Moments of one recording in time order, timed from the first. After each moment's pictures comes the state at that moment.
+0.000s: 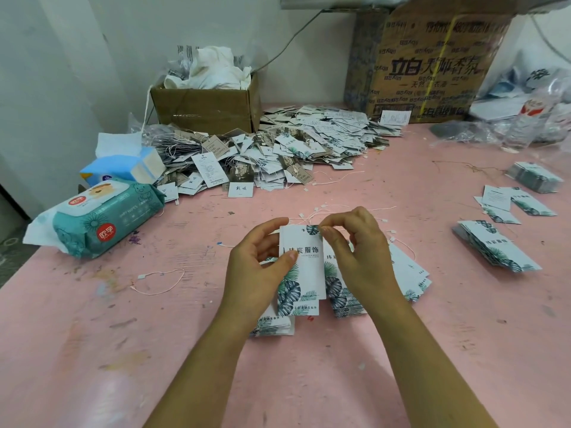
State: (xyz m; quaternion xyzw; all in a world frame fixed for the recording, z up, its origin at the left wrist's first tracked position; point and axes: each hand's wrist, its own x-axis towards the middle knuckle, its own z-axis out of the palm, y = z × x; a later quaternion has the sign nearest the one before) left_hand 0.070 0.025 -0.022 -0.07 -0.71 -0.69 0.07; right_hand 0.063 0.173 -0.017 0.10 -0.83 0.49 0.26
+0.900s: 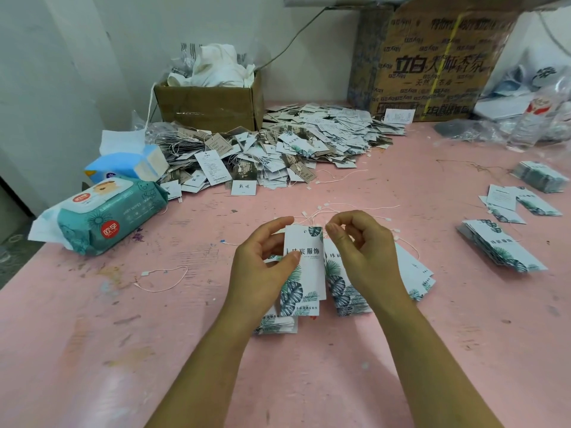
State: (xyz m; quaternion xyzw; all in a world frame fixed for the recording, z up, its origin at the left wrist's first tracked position) left_hand 0.070 0.024 -0.023 -0.08 -0.72 -0.68 0.07; right_hand 0.062 0.173 -0.018 0.09 -0.79 0.55 0.25
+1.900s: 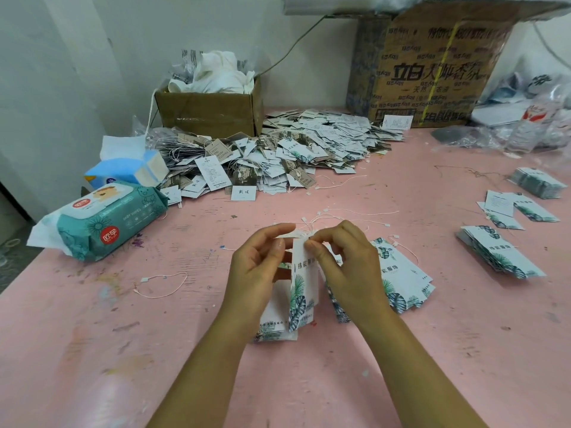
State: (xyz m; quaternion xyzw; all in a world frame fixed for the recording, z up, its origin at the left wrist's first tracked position) left_hand 0.070 0.022 -0.022 -0.08 -0.63 -0.77 0.03; right_hand 0.064 0.158 -0.025 0.13 -0.84 0.43 0.30
